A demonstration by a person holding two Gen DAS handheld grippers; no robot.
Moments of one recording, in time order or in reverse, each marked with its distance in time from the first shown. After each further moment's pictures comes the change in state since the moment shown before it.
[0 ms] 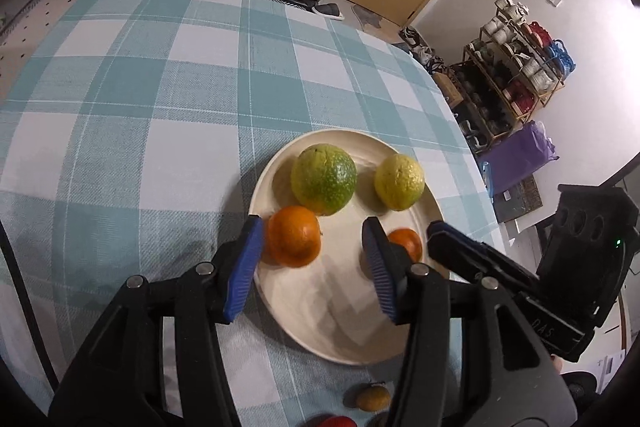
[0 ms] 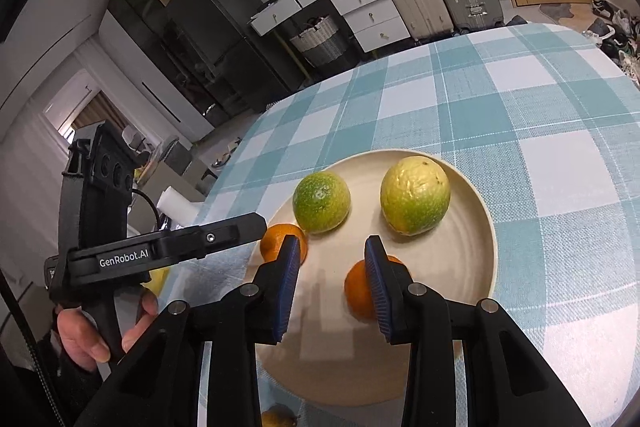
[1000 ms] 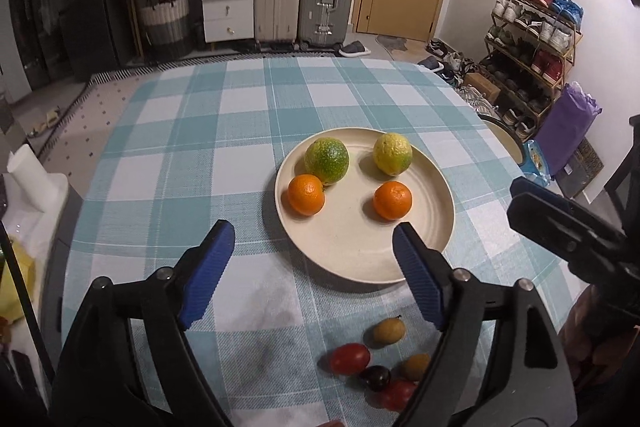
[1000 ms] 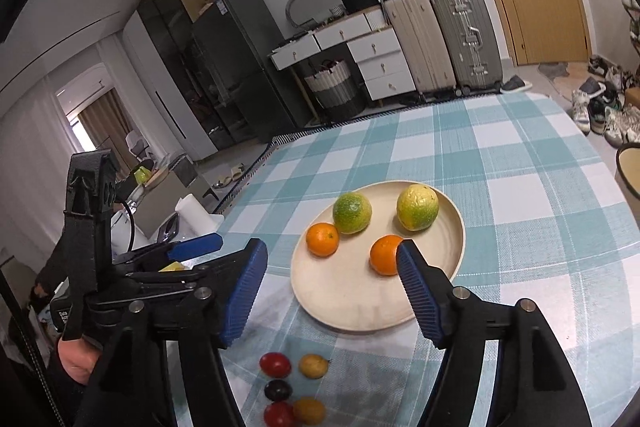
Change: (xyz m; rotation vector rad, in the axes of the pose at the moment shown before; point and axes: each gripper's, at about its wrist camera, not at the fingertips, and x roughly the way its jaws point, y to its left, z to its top) left arm -0.096 -0.069 -0.083 0.234 -0.198 0.278; right arm -0.094 0.051 -0.038 -0.130 -0.167 -0.044
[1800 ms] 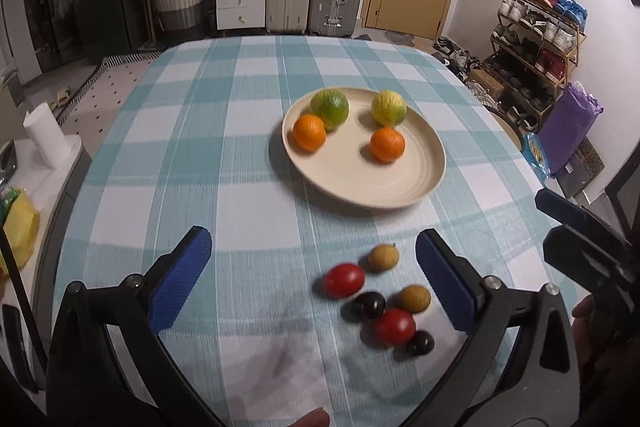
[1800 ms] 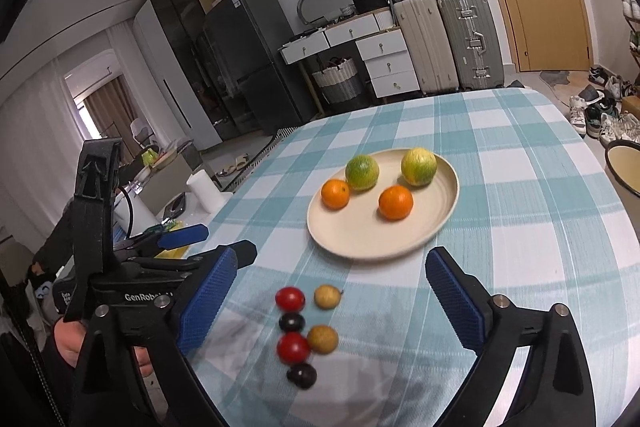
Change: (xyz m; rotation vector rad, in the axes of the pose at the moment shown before) left arm -0.034 0.001 -0.069 -0.045 0.030 0.007; right arm -0.049 0.018 -0.058 -0.045 0.007 -0.003
